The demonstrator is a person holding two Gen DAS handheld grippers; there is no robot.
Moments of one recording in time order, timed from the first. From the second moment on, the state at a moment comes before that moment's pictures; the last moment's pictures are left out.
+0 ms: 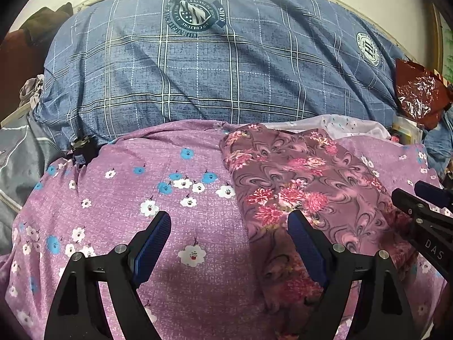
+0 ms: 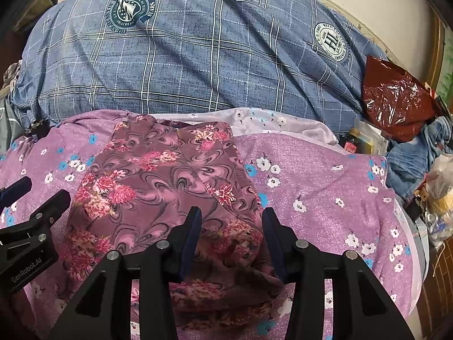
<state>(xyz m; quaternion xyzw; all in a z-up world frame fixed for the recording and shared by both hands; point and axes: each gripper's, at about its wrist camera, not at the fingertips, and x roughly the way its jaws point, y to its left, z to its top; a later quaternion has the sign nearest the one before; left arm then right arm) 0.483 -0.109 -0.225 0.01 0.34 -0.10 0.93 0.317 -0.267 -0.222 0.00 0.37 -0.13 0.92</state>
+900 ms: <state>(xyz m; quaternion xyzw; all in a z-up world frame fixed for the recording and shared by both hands) 0.500 -0.123 -0.234 0.01 0.37 -0.13 0.92 0.321 -0.296 -0.239 0.06 0.41 -0.09 0.91</state>
